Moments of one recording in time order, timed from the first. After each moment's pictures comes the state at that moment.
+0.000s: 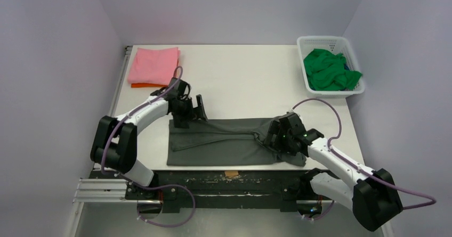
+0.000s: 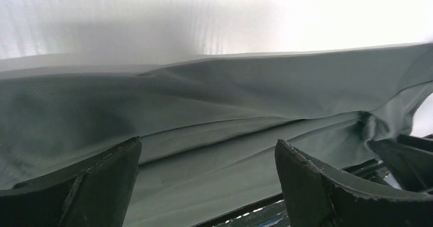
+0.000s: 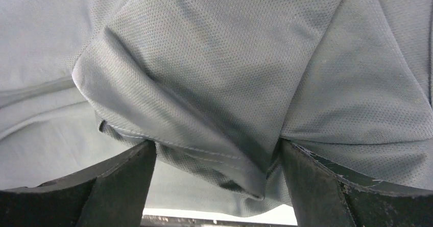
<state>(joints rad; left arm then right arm) -0.33 1.51 0.99 -0.60 0.24 -0.58 0.47 1.00 0.48 -0.57 0.04 0.82</state>
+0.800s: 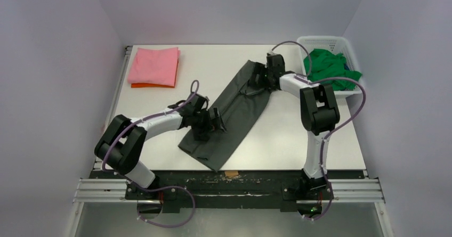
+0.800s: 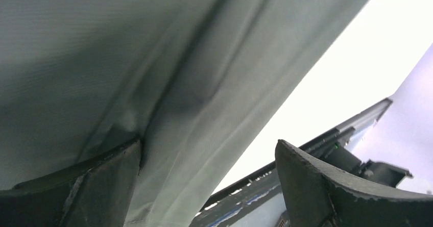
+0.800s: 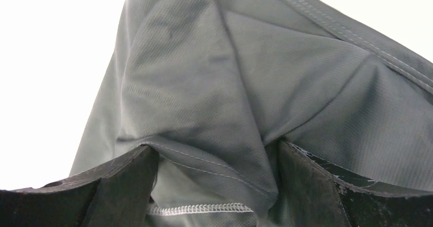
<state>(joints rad) -0.52 1.57 0.83 -0.33 0.35 -0.83 0.26 2.02 1.35 -0.13 -0.03 0.52</state>
